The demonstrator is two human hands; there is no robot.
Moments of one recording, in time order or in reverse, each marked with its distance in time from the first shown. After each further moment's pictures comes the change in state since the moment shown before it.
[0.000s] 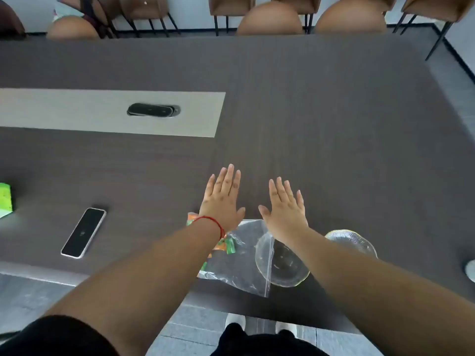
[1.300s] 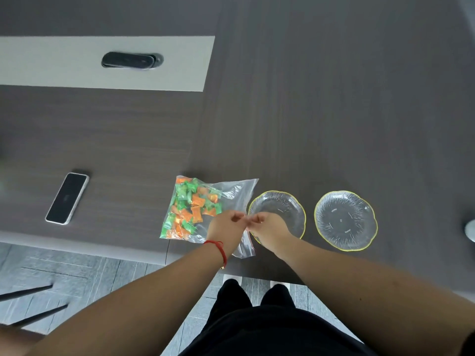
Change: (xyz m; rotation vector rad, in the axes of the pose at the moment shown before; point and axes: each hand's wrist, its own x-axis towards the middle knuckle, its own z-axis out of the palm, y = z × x) left_hand -0.085 0.064 0.069 -1.077 -0.274 -0.600; right_hand -0.069 0.003 0.076 0.879 -0.395 0.362
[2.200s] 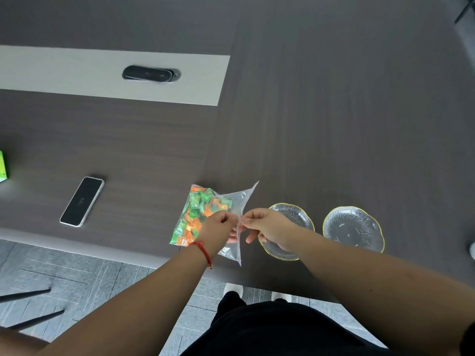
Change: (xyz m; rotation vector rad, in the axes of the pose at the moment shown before) left_hand -0.002 0.002 -0.059 -0.265 -0.094 -0.018; right_hand -0.013 -0.060 -0.008 0.150 -0.315 -0.089
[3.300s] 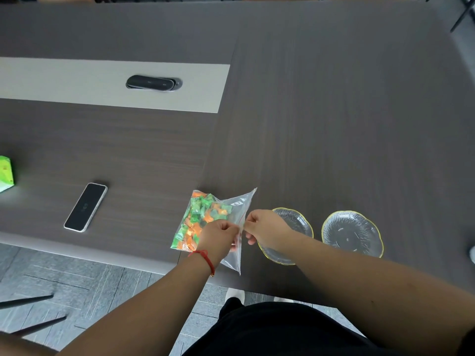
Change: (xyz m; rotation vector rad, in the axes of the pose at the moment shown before) left_hand -0.013 0.006 0.005 0.066 0.123 -0.033; right_hand -0.003 -0.011 0.006 -0.460 0.198 -0.006
